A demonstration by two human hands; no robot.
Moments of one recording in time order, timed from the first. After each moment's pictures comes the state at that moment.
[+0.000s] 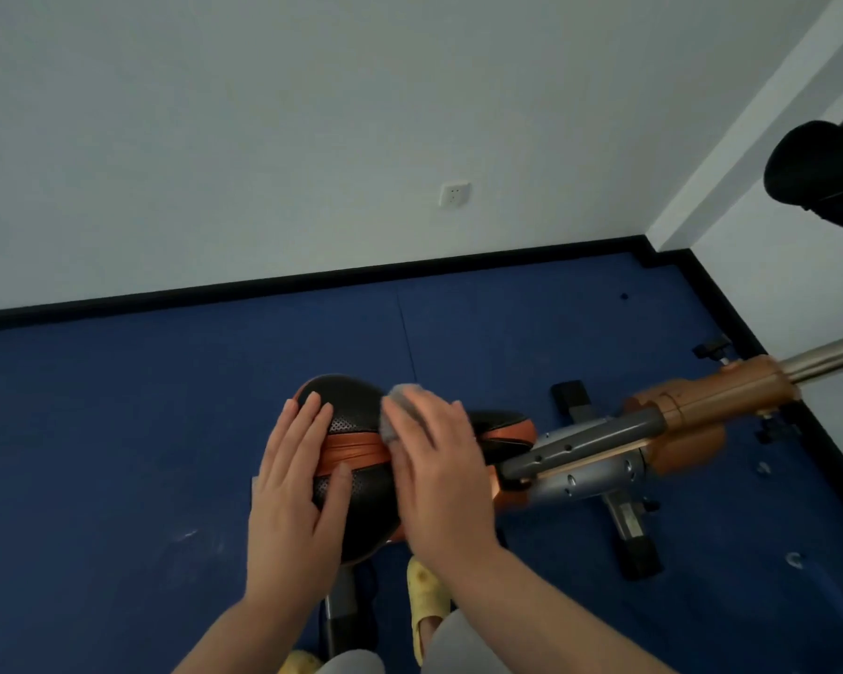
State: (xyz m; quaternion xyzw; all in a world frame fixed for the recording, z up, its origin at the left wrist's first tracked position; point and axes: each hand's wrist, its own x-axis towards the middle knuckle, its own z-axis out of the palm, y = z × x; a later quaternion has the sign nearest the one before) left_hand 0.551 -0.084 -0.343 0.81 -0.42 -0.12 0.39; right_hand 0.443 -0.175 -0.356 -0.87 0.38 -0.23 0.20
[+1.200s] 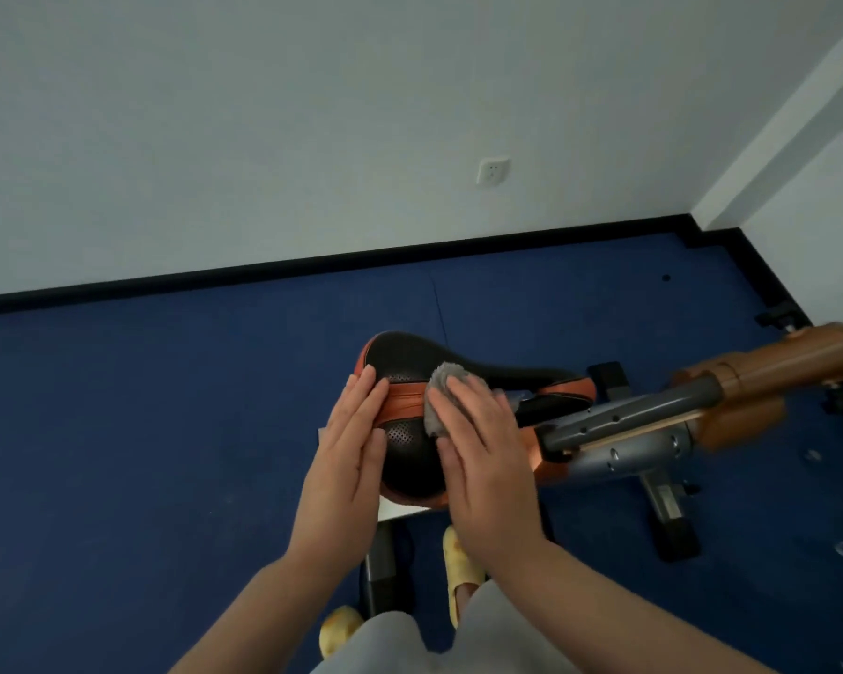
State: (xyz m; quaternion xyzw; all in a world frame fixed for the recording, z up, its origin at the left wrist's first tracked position) left_hand 0.567 -0.047 -0.351 0.74 -0.44 -0.22 0.45; right_hand 0.436 -0.136 -0.366 -0.88 0.33 -0.26 0.23
